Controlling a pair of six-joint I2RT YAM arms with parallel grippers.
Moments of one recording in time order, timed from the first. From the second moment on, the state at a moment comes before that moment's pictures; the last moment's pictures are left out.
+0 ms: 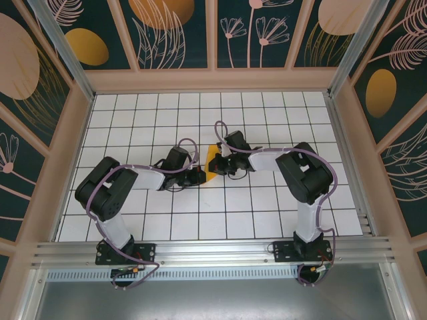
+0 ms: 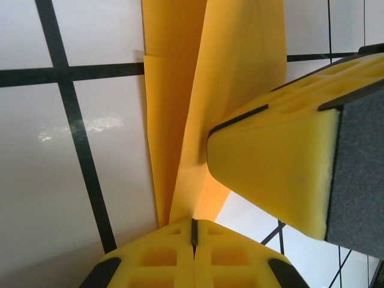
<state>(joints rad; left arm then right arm) -0.58 1.77 0.69 0.21 0.47 -0.70 0.63 1.93 1.03 -0.01 -0.57 0.73</state>
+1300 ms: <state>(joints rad) -0.57 1.77 0.67 0.26 0.49 -0.65 0.31 2.15 1.36 -0.17 -0.58 0.56</state>
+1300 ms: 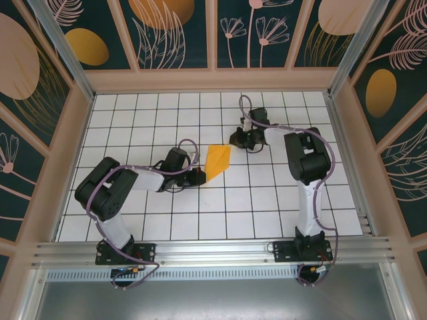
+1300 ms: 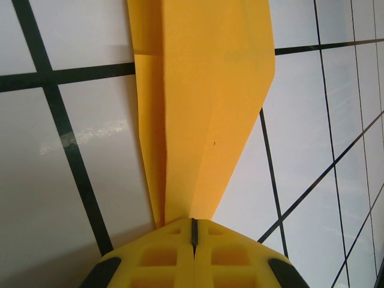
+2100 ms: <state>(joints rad) -0.57 1.77 0.69 0.22 0.49 -0.65 0.52 2.05 1.17 -0.07 -0.58 0.64</state>
